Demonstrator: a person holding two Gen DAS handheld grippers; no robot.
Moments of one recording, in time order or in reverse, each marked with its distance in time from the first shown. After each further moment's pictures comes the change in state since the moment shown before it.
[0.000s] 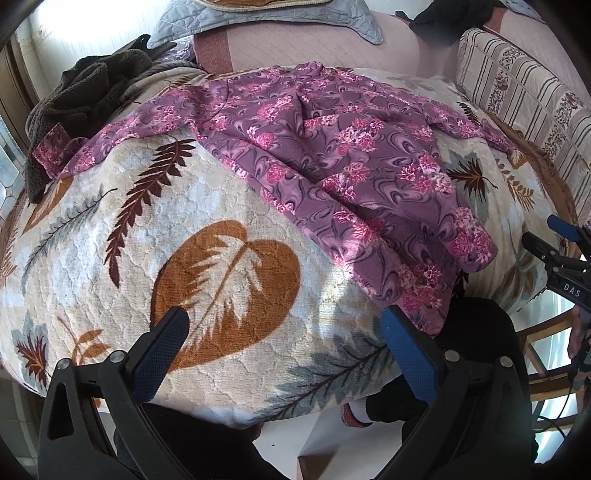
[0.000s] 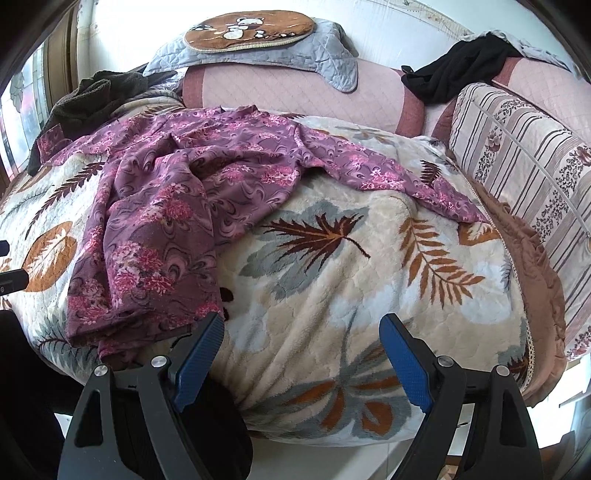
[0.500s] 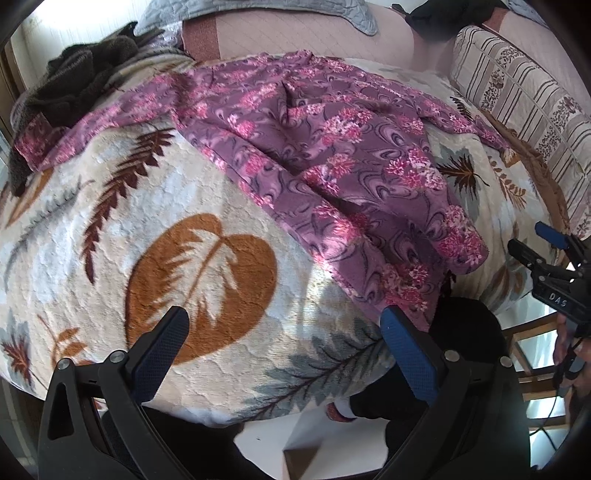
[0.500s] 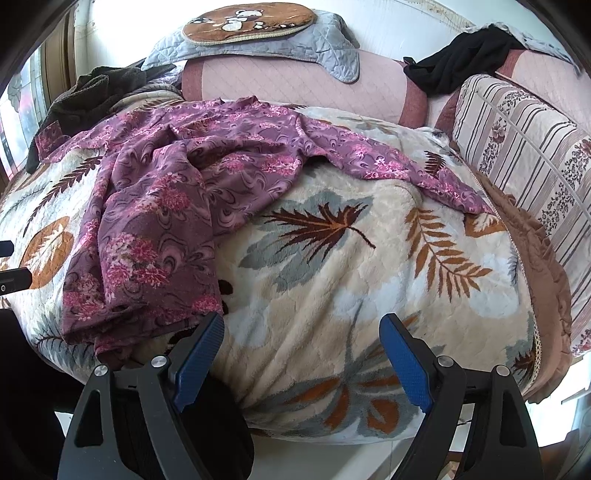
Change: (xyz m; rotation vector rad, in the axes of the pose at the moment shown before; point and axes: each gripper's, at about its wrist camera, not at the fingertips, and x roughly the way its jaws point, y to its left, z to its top) left arm 0.013 -0.006 0.005 -0.021 0.059 -0.071; right arm 0.009 -0.001 -0.004 0.011 0.025 0.009
